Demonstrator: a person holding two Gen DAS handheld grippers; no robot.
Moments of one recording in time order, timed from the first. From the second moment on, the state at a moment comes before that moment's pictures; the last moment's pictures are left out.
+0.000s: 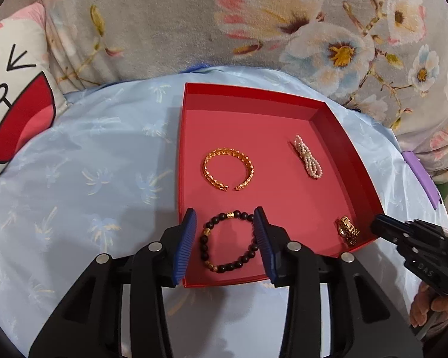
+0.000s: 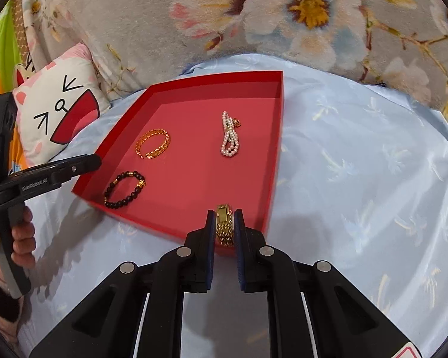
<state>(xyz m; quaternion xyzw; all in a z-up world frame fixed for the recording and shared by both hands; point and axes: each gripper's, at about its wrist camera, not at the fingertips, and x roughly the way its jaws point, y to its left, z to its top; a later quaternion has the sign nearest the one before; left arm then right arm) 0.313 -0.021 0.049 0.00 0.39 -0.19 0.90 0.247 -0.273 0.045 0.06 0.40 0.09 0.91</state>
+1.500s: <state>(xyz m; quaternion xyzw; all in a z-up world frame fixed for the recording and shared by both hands) 0.269 -0.006 0.062 0.00 0.37 -0.20 0.91 0.306 -0.252 0.071 0.00 0.50 0.08 0.86</state>
